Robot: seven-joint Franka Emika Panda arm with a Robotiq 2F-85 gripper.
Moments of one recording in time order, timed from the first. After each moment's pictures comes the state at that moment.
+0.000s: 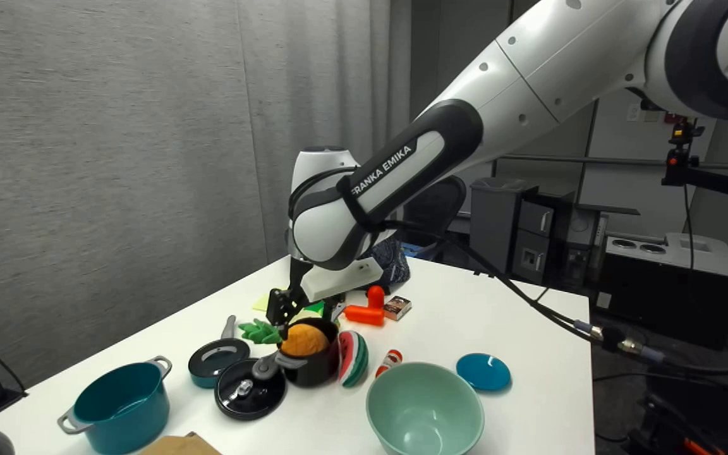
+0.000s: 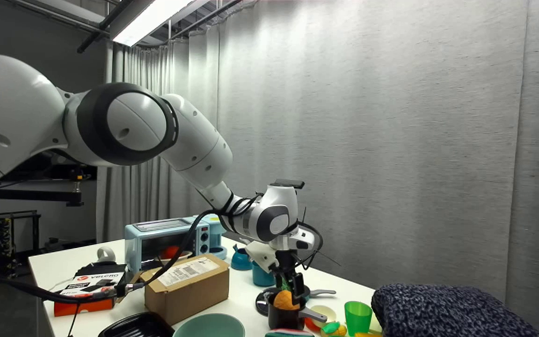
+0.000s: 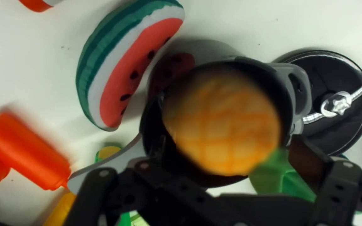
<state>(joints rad) 0.11 0.79 -0.04 -1.48 0.05 2.47 0.36</state>
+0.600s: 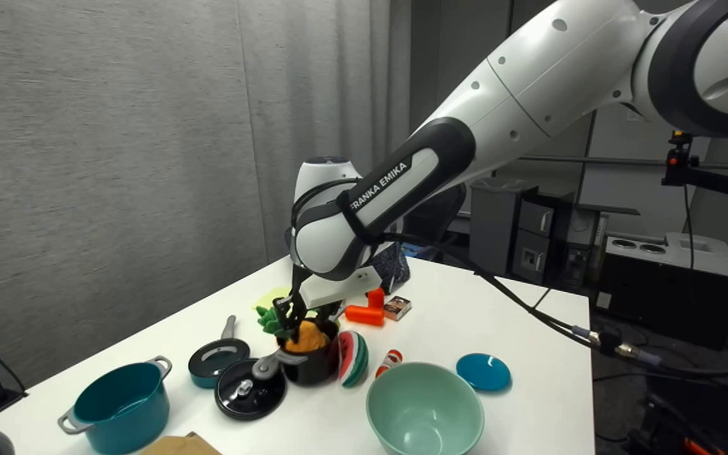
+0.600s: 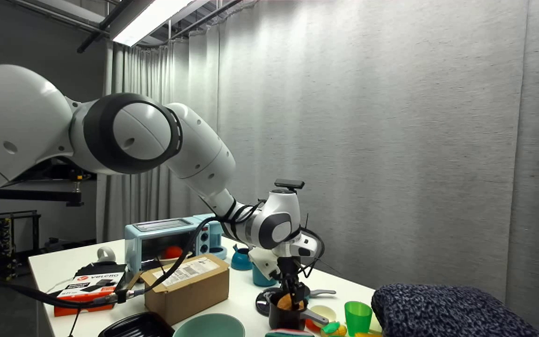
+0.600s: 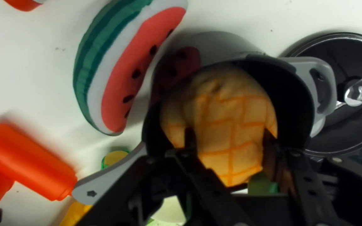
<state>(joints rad) 0.11 0.83 -0.06 -1.46 0.06 2.50 0.41</state>
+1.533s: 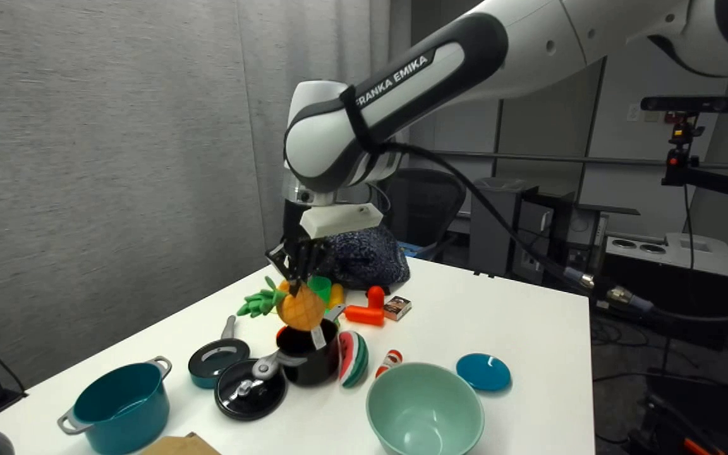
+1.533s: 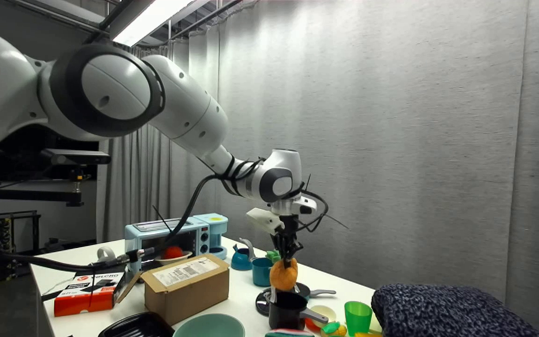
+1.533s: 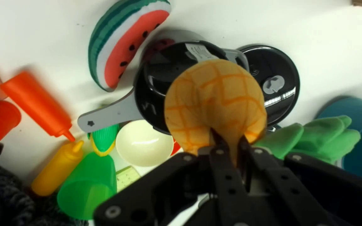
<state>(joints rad) 0.07 0.65 0.00 -1.45 0.08 2.29 0.23</state>
